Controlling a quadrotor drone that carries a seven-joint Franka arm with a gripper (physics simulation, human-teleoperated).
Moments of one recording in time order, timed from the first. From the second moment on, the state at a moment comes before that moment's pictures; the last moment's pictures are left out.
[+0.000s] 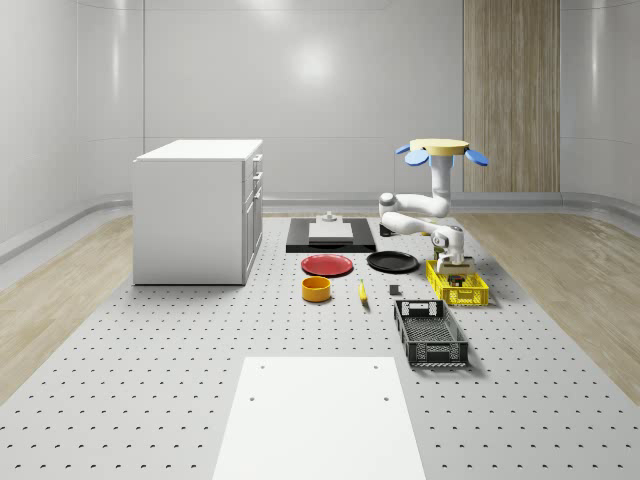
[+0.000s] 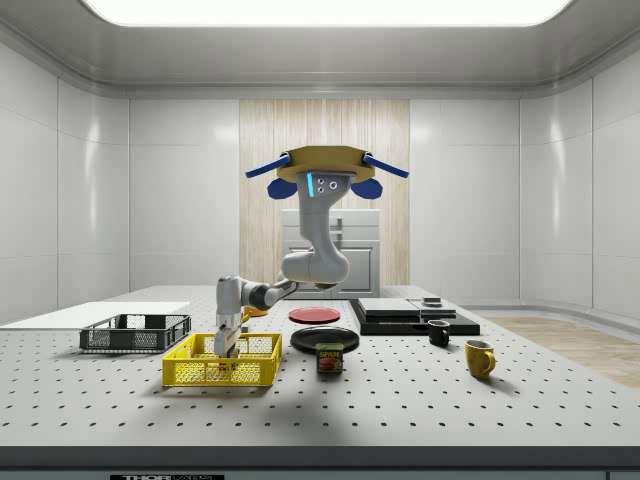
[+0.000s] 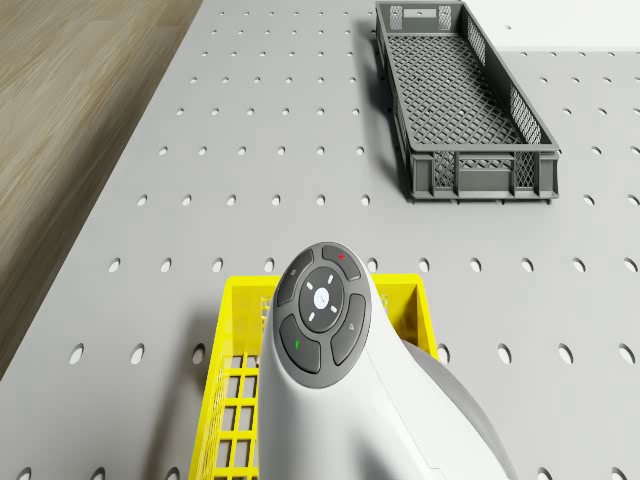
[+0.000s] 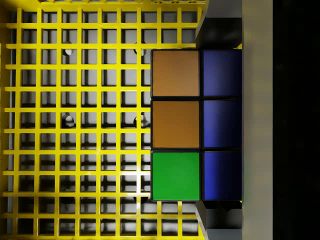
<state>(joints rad) -1.23 -1.56 1.18 -2.80 -1.94 1.69 1.70</state>
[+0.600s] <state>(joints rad) -1.22 -1.55 1.21 -2.81 -1.91 1.67 1.69</state>
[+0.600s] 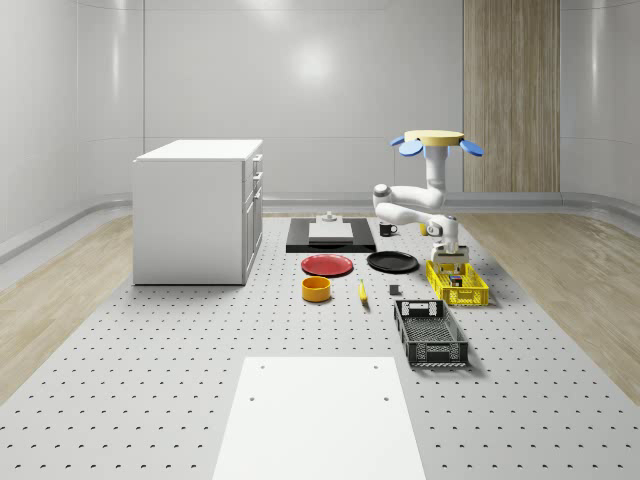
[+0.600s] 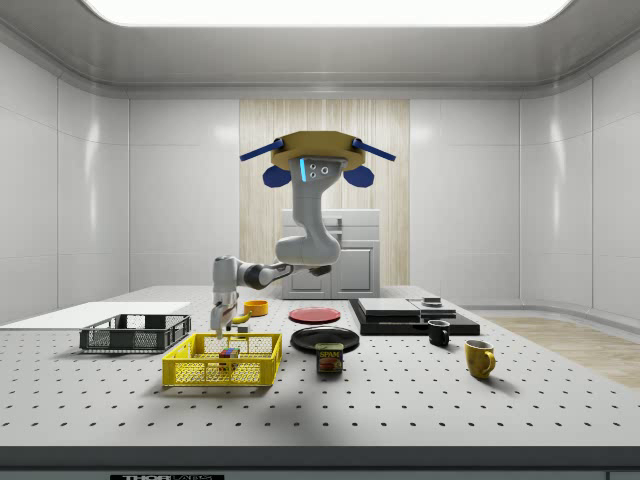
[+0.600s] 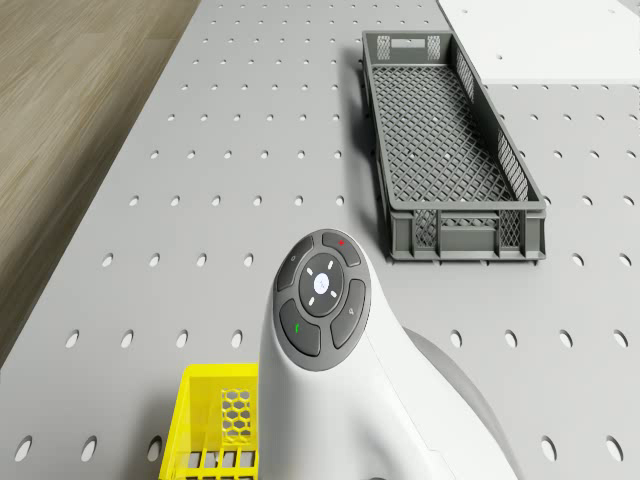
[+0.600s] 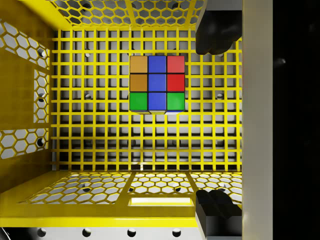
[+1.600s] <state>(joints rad) -1.21 -1.54 1.21 -2.81 -1.92 1.66 1.69</state>
